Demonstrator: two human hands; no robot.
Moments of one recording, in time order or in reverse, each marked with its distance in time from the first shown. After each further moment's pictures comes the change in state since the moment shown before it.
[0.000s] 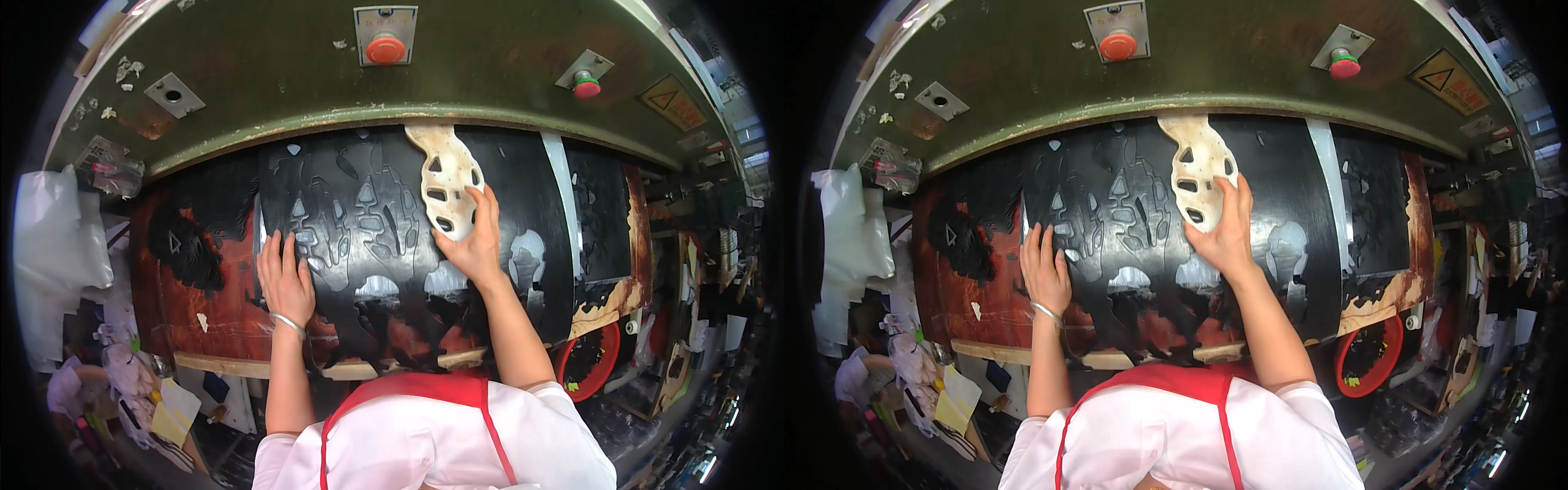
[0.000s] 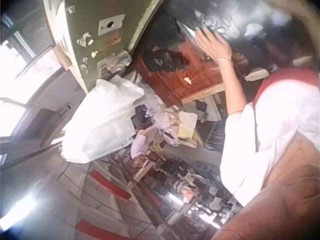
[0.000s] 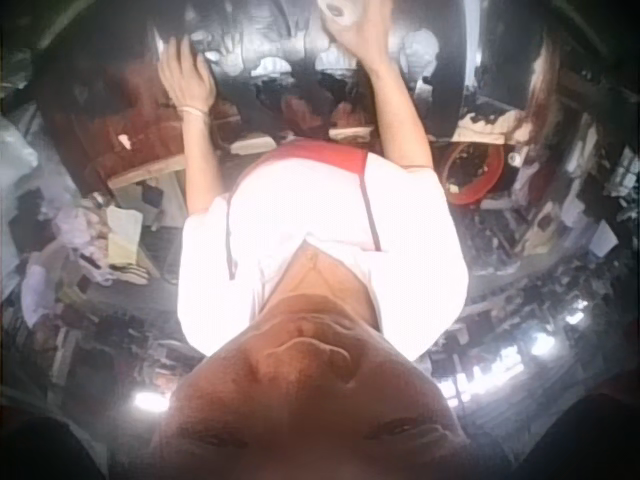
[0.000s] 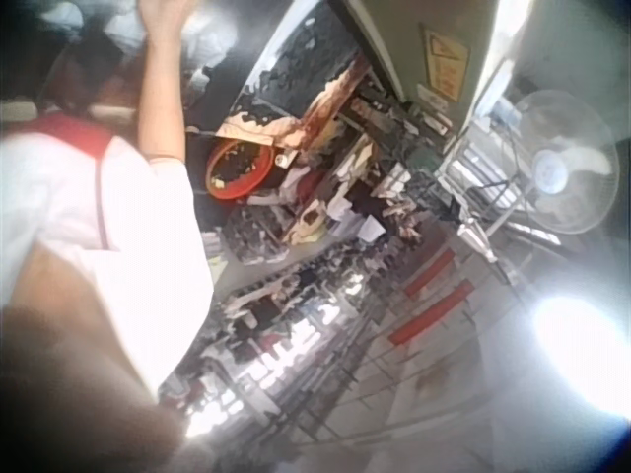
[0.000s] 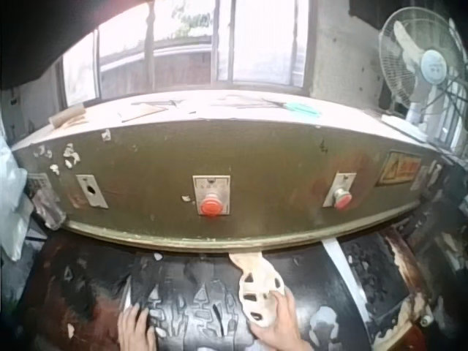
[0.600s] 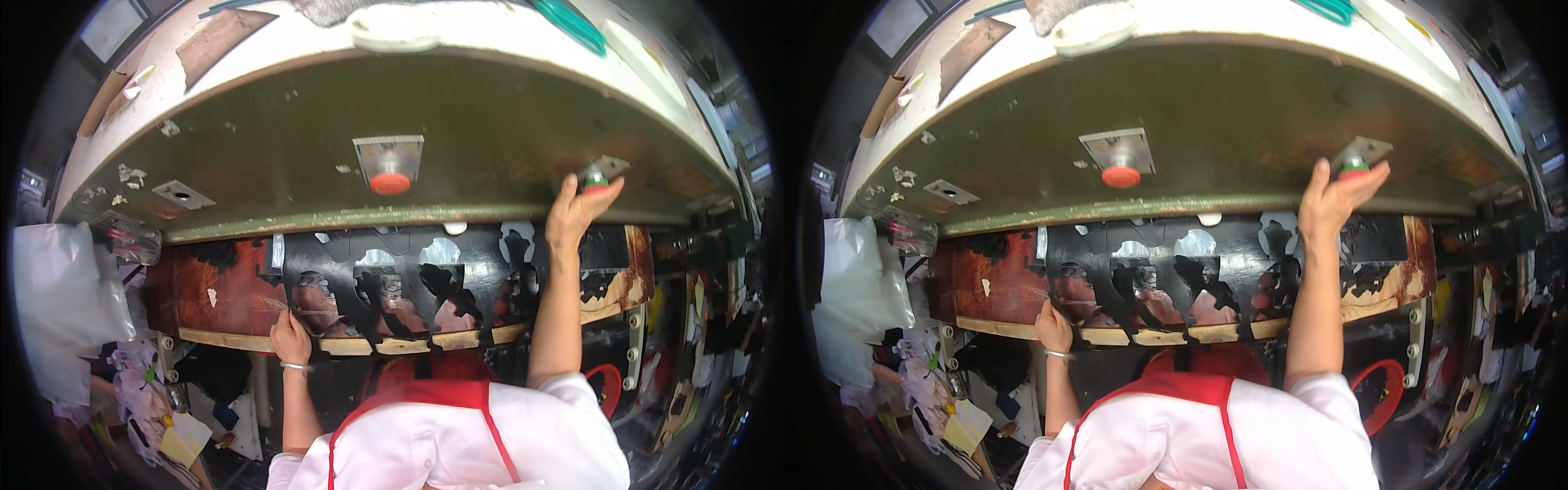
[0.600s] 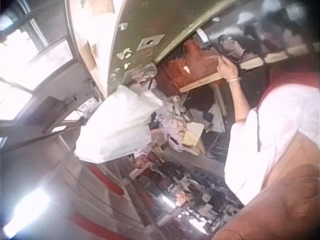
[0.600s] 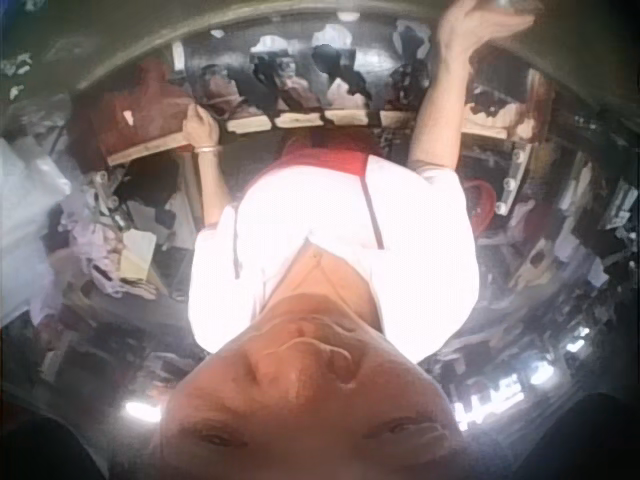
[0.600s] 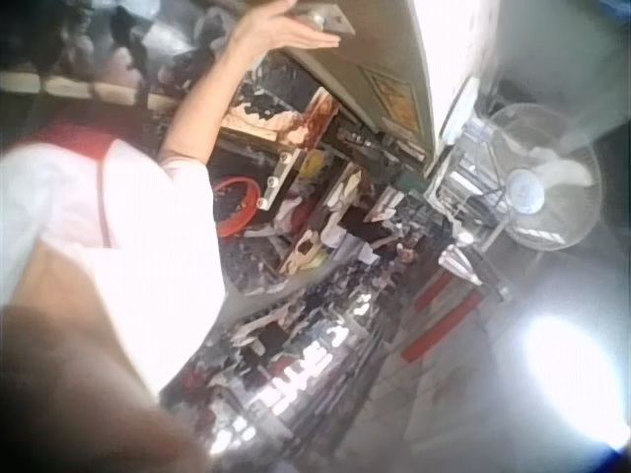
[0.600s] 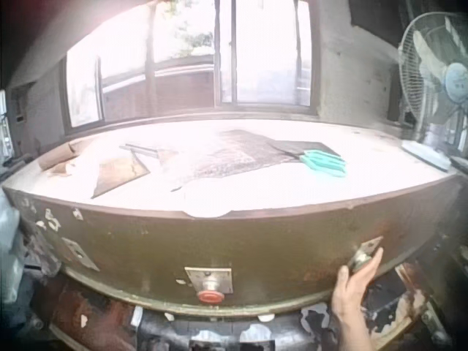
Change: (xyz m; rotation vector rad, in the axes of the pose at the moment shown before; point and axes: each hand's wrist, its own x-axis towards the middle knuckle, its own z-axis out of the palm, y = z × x) left_hand 0.033 -0.042 0.044 -0.103 0.130 -0.345; right_hand 0.200 0.070 -0.059 -0.205 0.531 0.049
